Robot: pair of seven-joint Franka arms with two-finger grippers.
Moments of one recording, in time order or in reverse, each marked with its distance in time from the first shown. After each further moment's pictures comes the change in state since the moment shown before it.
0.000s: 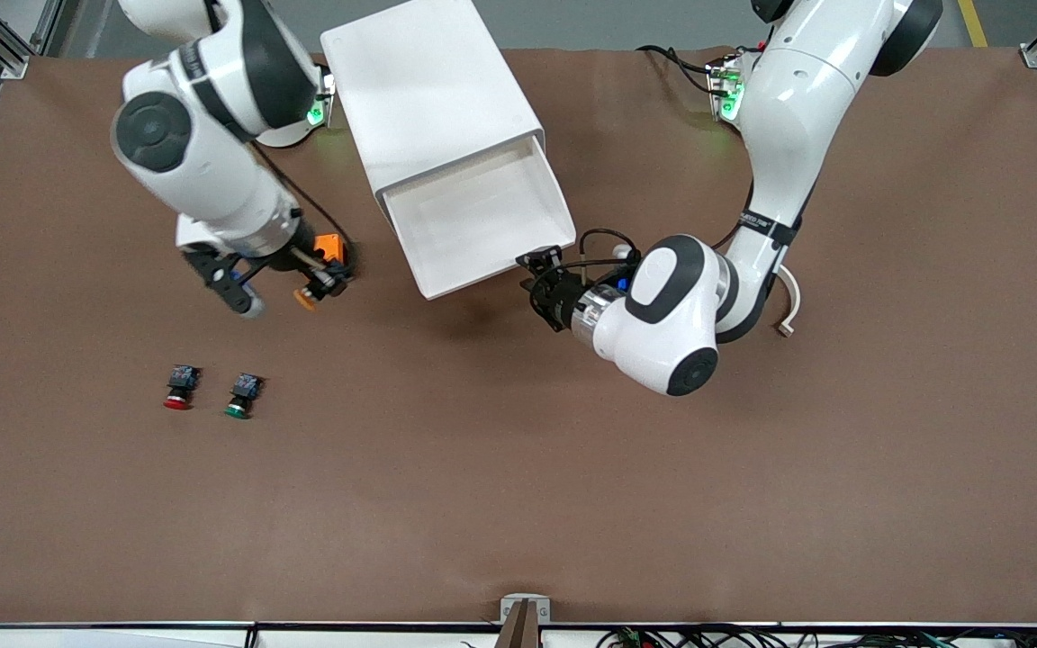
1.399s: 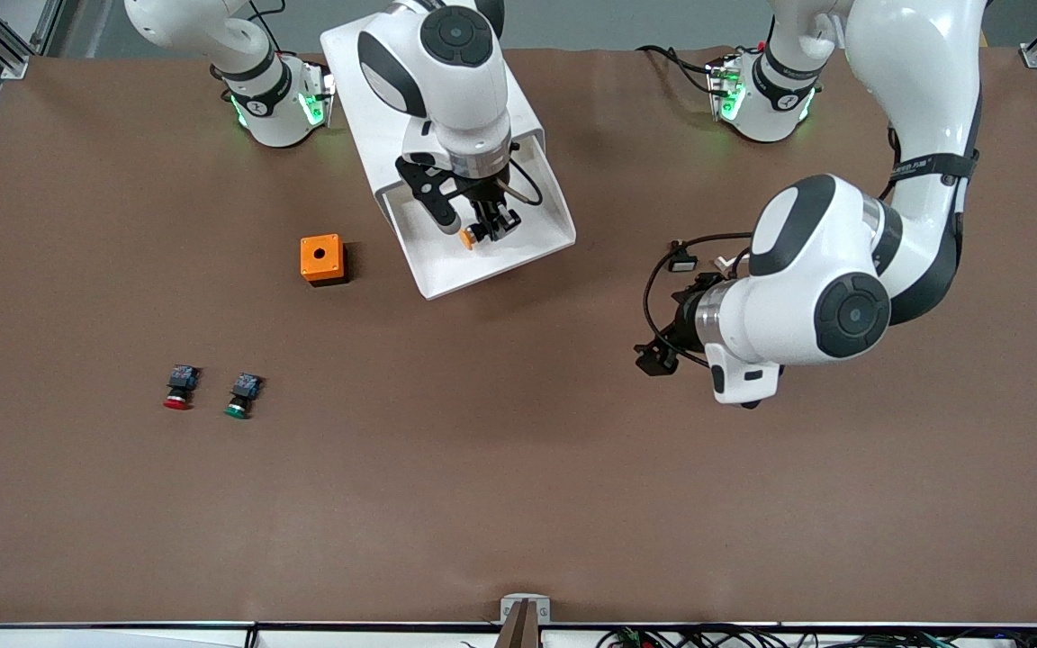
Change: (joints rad) left arm 0.168 -0.209 -0.066 0.032 0.573 -0.019 1.114; right arm 0.391 0.180 -0.006 0.140 -0.102 0.076 0.586
